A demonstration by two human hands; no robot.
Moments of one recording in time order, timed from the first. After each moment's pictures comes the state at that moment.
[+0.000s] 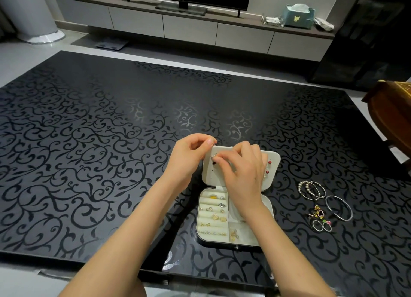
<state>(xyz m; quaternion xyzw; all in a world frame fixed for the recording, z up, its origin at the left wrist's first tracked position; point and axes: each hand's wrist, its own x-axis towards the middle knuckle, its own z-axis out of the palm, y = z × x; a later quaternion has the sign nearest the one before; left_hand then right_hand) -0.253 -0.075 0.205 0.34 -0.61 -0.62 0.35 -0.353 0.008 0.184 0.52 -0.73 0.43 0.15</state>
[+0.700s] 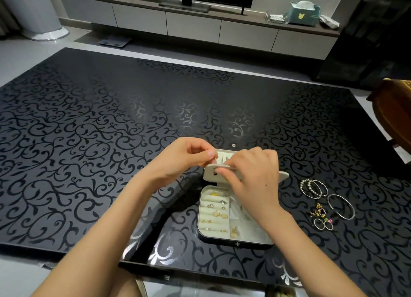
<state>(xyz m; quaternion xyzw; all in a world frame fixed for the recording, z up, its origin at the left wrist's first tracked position) -0.221 -0.084 0.218 0.23 -0.70 -0.65 0.18 -0.361 0.035 0.200 0.62 -0.68 0.33 0.21</state>
